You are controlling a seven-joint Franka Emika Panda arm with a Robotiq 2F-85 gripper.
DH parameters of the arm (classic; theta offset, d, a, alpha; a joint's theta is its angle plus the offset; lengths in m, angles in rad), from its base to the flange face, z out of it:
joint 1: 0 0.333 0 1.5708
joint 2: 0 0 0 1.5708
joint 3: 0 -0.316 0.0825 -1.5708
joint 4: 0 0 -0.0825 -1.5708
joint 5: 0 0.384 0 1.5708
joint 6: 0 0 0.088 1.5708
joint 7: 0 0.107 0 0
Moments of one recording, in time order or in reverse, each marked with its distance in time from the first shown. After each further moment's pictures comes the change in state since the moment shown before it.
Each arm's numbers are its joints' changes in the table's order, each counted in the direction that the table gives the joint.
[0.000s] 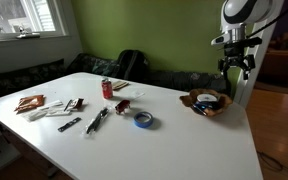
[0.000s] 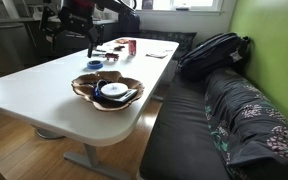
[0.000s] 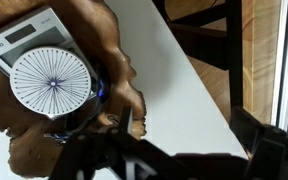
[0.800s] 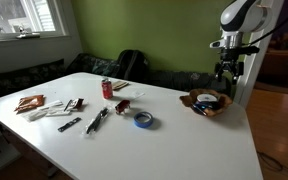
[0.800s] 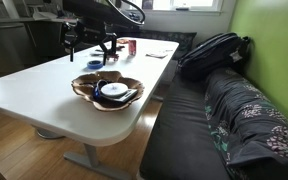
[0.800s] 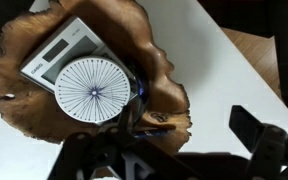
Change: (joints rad) arm -0.065 -0.091 -0.024 0.012 0.148 0.169 0.078
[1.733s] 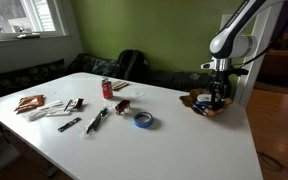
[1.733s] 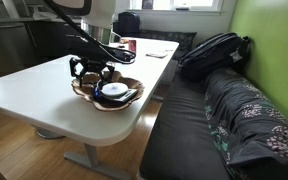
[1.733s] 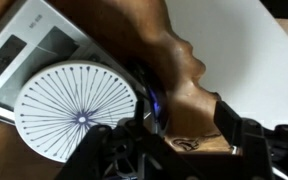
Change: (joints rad) arm -0.038 -0.216 -0.130 -0.007 0.034 0.237 0.111
